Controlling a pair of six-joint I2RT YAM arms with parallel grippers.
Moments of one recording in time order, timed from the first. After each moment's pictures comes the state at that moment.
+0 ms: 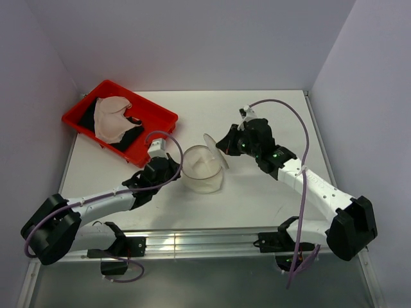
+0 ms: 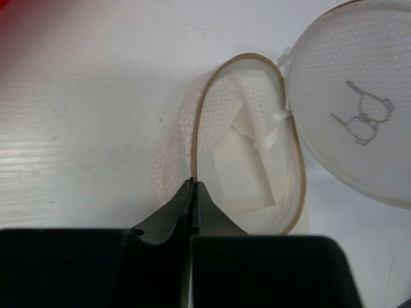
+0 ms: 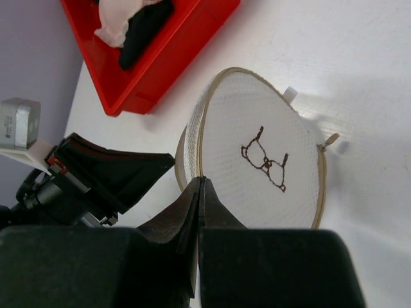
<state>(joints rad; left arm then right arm) -0.78 1.24 0.49 0.30 -0.35 -0.78 0.56 1.19 0.91 -0.16 -0.14 0.60</state>
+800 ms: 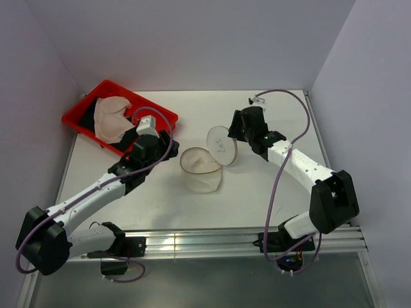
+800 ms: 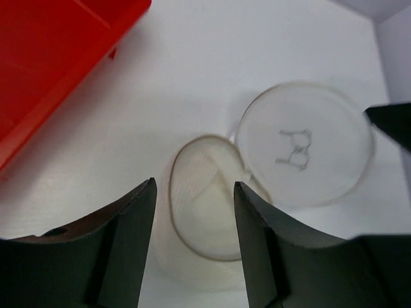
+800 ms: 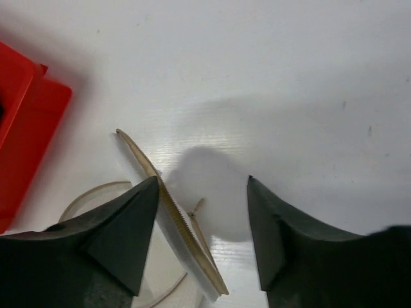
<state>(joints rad) -0.65 1.15 0.73 -0.01 -0.30 -0.68 0.44 1.44 1.04 -0.19 0.22 0.53</state>
